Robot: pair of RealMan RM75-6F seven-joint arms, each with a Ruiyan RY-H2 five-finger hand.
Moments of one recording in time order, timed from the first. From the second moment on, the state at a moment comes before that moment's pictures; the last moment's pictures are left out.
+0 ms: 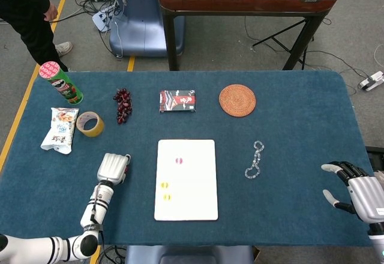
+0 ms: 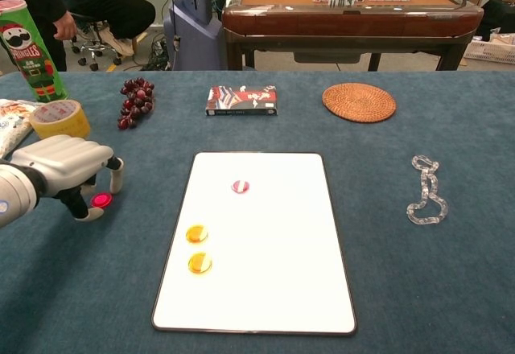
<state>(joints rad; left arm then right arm) -0.69 -1.64 -0.07 -1.51 0.77 1.16 0.89 0.06 -1.03 -0.02 -1.57 -1.63 1.51 0.21</state>
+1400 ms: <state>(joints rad) -0.69 -1.64 -0.08 -1.50 0.75 1.16 0.90 0.06 -1.03 -0.02 -1.57 -1.63 1.51 0.22</state>
